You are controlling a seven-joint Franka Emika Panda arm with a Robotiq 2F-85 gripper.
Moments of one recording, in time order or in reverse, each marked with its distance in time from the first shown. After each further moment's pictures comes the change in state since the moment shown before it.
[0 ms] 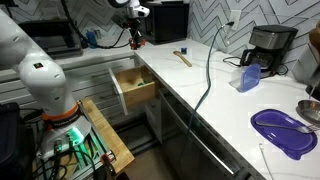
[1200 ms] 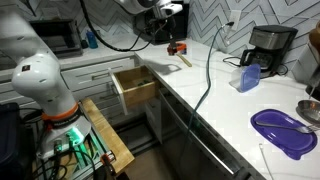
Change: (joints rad) arm -0.294 0.201 -0.052 0.186 -0.399 0.098 0.473
